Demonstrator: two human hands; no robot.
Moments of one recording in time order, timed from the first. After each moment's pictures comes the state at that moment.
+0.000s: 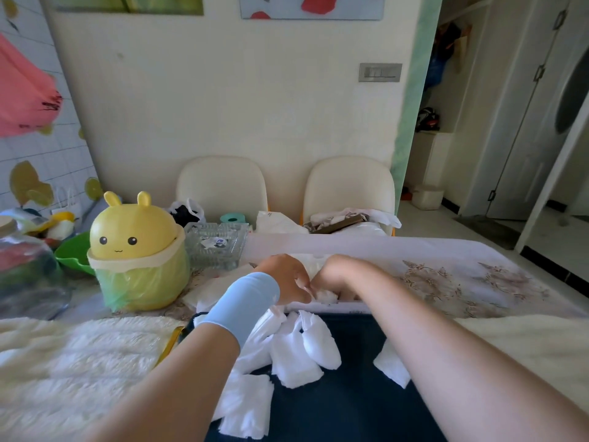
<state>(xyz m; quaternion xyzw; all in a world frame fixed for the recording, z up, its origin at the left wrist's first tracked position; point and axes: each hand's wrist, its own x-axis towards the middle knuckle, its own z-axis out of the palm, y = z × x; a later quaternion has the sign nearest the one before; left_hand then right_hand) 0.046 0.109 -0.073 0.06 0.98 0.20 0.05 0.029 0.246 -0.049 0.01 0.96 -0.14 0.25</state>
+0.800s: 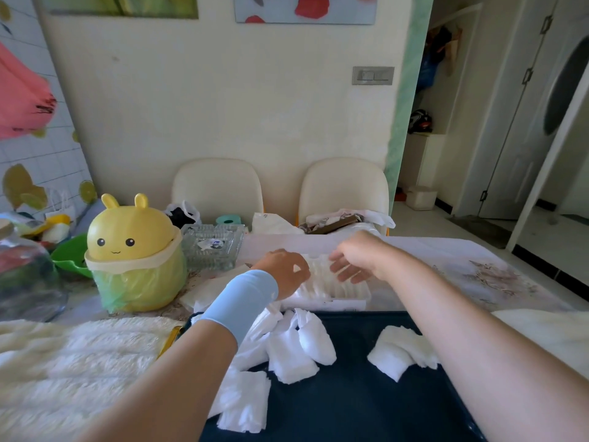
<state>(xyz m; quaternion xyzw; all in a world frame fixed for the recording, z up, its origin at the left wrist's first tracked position) 0.043 0.113 -0.070 0.10 0.98 0.15 0.02 0.022 0.289 -0.040 0.05 0.89 -0.43 0.13</state>
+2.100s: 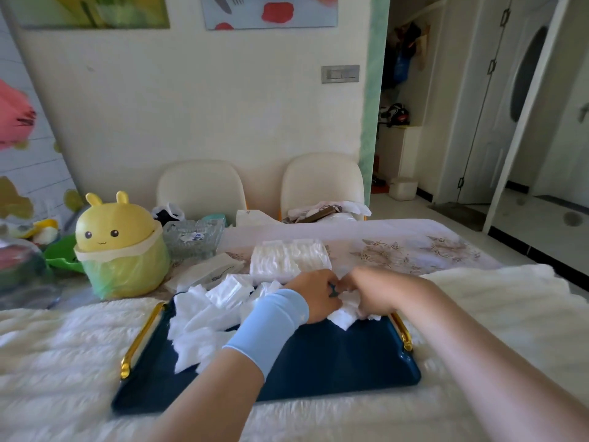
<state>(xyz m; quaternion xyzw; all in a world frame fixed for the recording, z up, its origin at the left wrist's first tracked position) 0.145 0.220 -0.076 0.15 0.96 0.23 0.12 0.125 0.378 -0.076 -0.15 0.98 -0.03 0.16</state>
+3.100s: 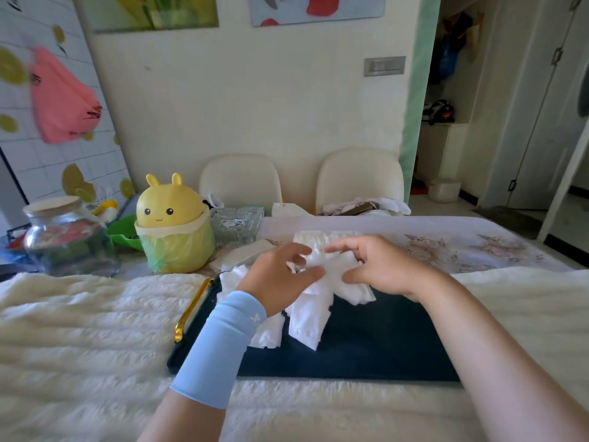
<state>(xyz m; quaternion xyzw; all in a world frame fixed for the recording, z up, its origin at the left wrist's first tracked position) 0.184 0.113 -0.082 0.06 0.91 0.40 -0.08 0.141 0.322 -0.073 -0.23 0.87 -0.44 0.07</state>
